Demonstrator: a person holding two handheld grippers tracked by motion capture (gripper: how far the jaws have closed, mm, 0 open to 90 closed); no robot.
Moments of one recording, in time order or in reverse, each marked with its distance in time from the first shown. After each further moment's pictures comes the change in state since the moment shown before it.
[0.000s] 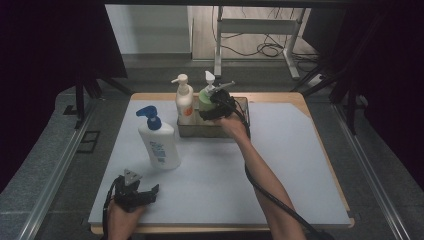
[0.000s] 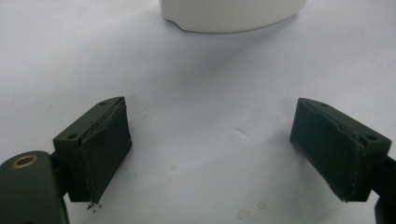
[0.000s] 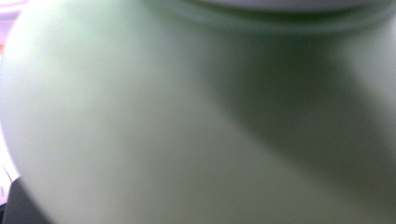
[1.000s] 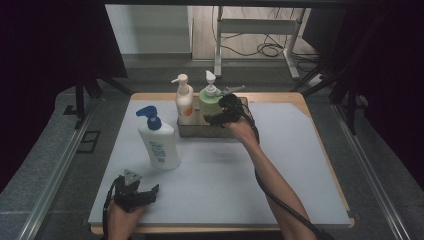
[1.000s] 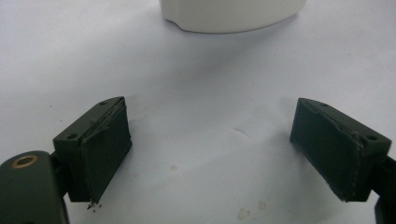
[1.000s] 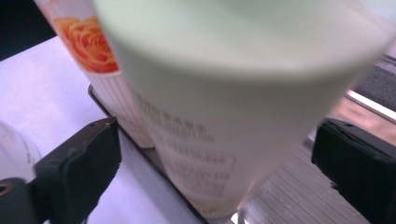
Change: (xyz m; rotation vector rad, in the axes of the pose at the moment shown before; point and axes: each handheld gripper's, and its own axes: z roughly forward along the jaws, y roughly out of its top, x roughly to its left) left arm 0.000 0.000 0.000 0.001 0.001 0.003; right arm -0.009 -0.019 -0.023 -0.053 0.070 -0.028
